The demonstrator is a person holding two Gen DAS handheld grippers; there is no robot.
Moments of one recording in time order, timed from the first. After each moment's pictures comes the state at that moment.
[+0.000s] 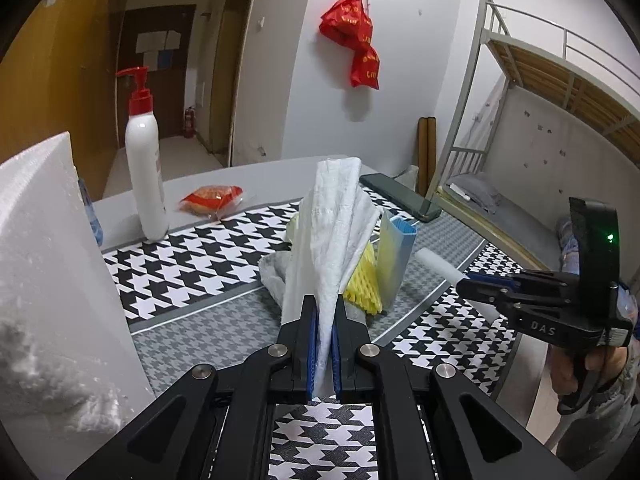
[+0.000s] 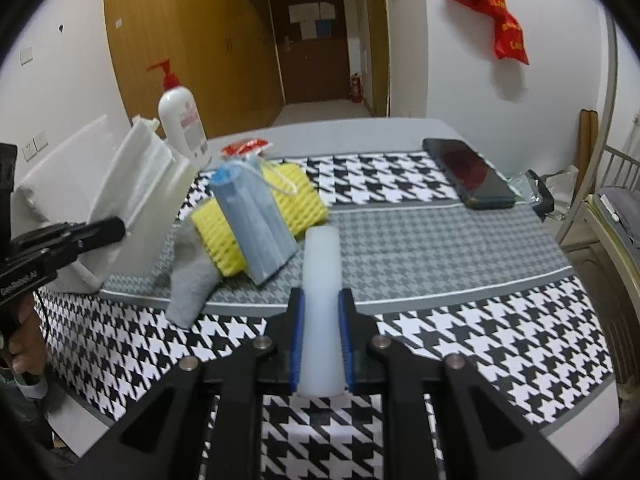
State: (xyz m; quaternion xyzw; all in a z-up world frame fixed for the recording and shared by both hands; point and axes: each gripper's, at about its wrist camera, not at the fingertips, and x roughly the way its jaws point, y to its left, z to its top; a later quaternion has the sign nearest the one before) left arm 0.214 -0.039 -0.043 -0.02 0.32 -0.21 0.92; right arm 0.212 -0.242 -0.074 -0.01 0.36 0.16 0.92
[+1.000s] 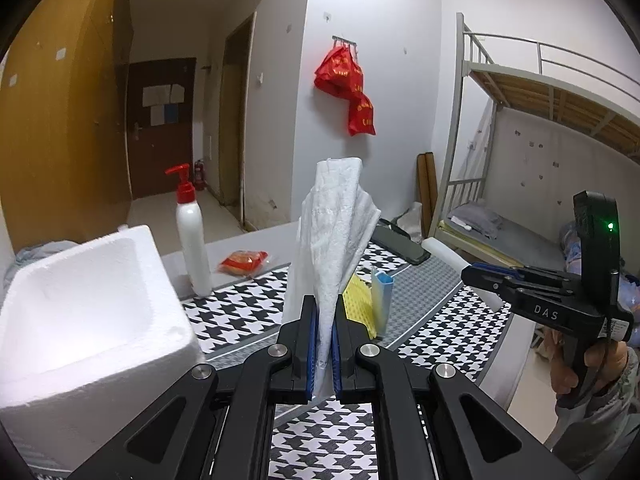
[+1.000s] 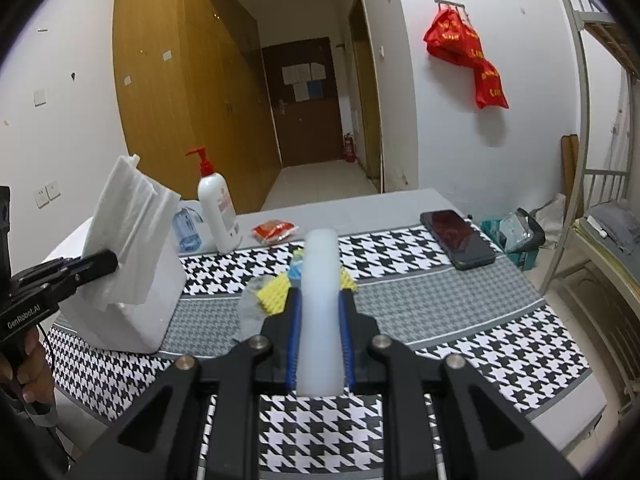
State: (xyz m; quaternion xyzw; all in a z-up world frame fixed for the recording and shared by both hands) left arm 0.151 -0.007 0.017 0.01 0.23 -0.19 0.95; right arm 0.155 -0.222 -0.006 0.03 0.25 0.15 0.95
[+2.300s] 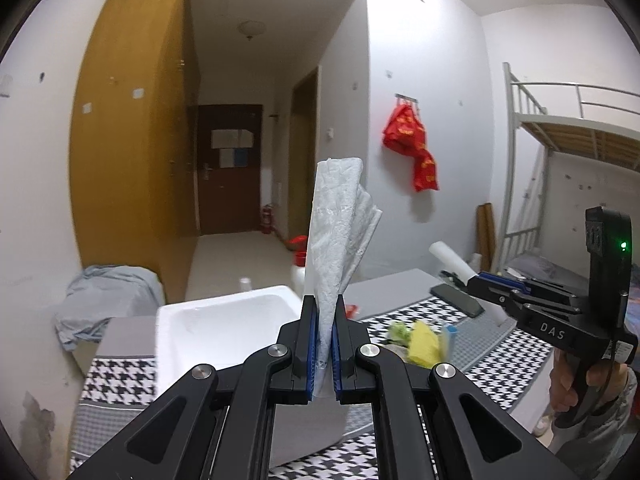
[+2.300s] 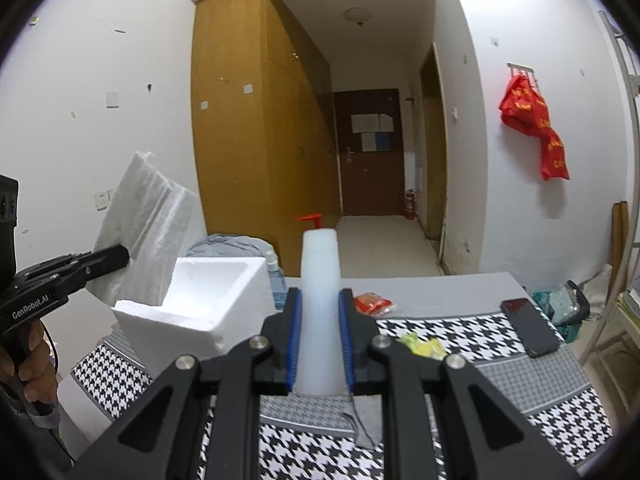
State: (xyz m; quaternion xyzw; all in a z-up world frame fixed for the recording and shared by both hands) left arm 0.098 0.062 0.072 -0.01 0.14 -0.06 0.99; right arm 0.138 -0.132 0.053 0.00 0.15 0.27 0.95
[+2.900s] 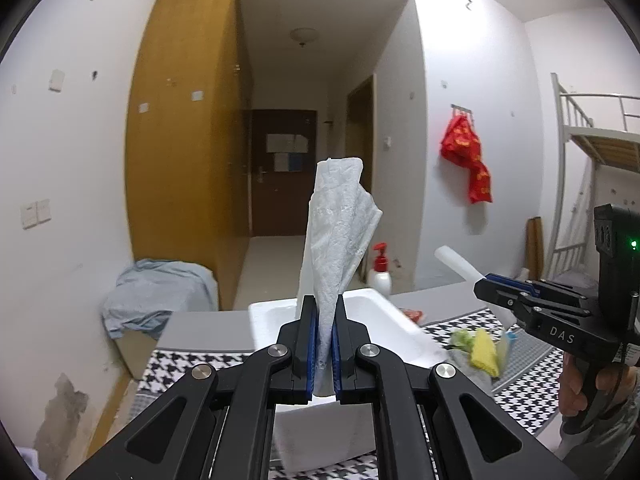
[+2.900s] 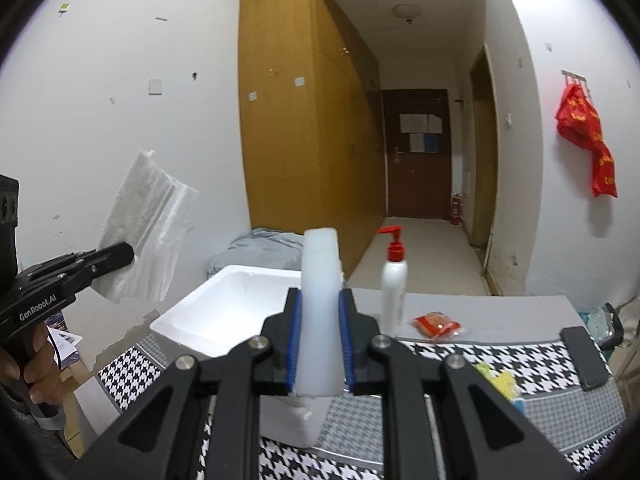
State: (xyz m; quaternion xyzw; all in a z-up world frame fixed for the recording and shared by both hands) left arm 0.078 0.111 0.074 -0.02 0.13 0.04 0.99; right arm 0.153 -0.068 0.057 -0.02 0.15 0.35 0.92
